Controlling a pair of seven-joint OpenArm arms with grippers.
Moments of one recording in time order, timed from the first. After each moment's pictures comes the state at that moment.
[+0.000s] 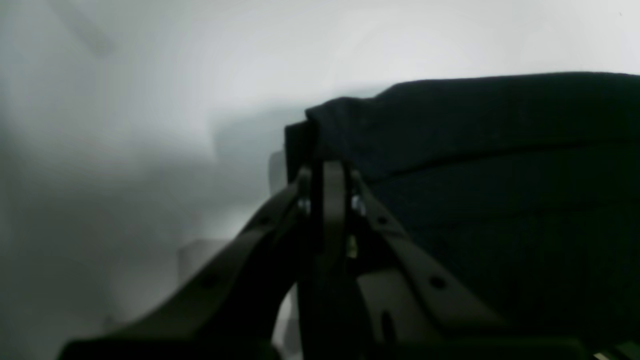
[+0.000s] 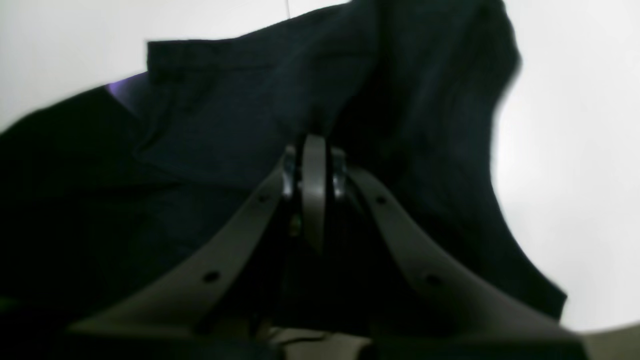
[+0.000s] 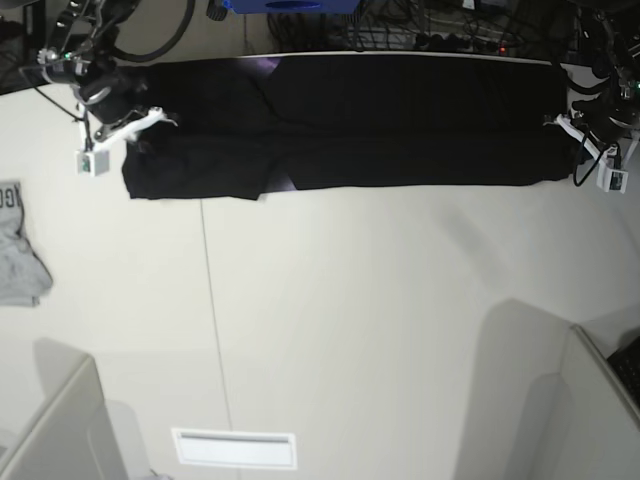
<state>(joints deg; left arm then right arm) 24.4 -22.4 -39.6 100.2 -33.0 -30.9 58.3 -26.9 -0.1 29.3 114.6 34.5 16.1 -60.9</state>
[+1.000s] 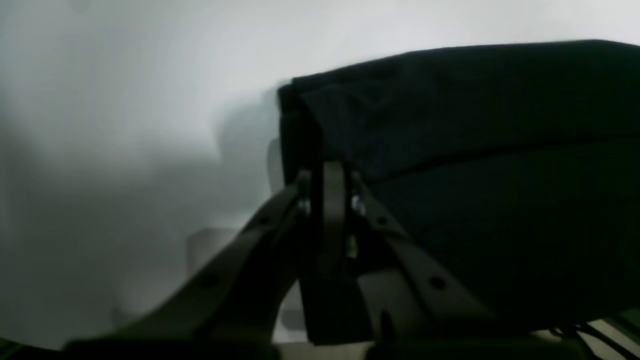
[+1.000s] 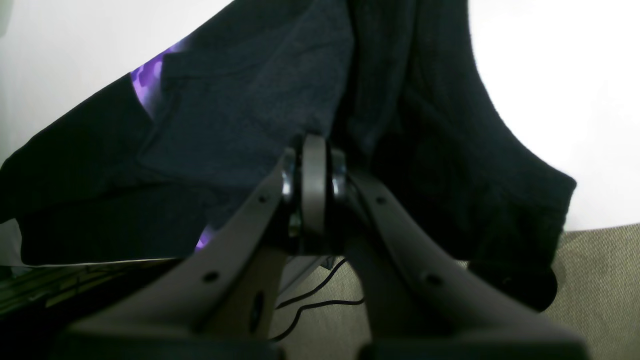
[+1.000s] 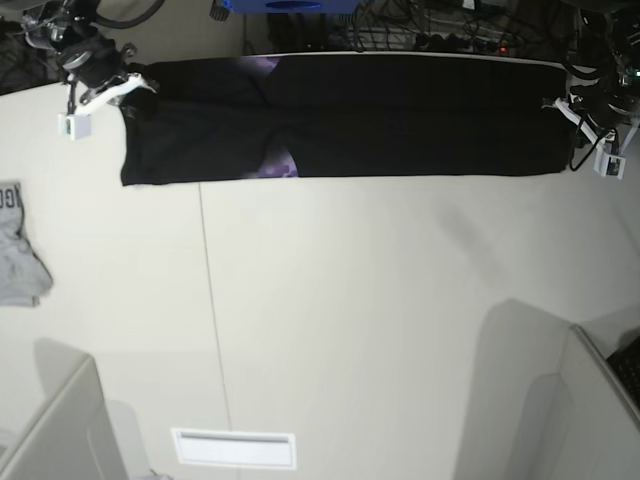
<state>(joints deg) 28.5 -22.9 -39.5 101.8 -32.8 -30.9 58.3 -34.9 2.7 34.0 113.9 46.4 16.2 -61.8</state>
